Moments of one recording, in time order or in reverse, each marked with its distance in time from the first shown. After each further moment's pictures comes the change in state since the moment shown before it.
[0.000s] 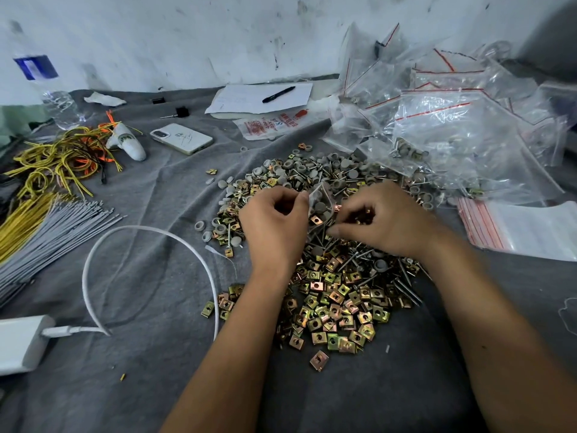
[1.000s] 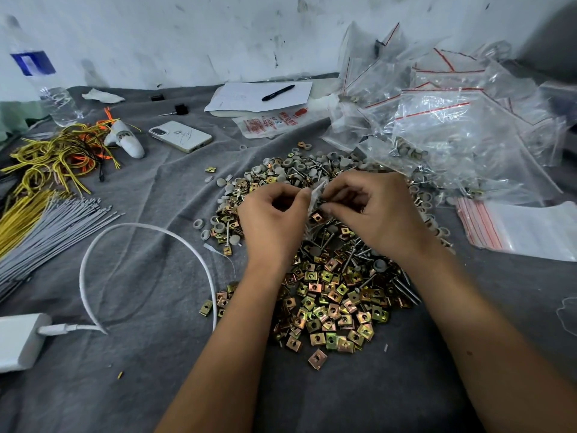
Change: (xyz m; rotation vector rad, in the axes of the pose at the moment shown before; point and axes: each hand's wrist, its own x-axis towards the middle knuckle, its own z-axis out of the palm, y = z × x) left_hand 0.005 -0.003 -0.002 -0.116 -0.057 -0.014; right_hand 0.004 -0.016 0.015 0.133 0.325 -0.077
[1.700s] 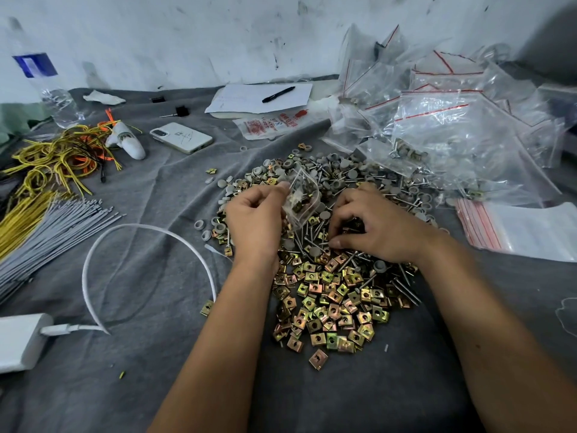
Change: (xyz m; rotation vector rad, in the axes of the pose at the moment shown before) left_hand 0.008 -0.003 -0.009 -0.371 0.068 -0.285; right_hand 0.001 0.014 -0.012 -0.269 -0.514 0.117
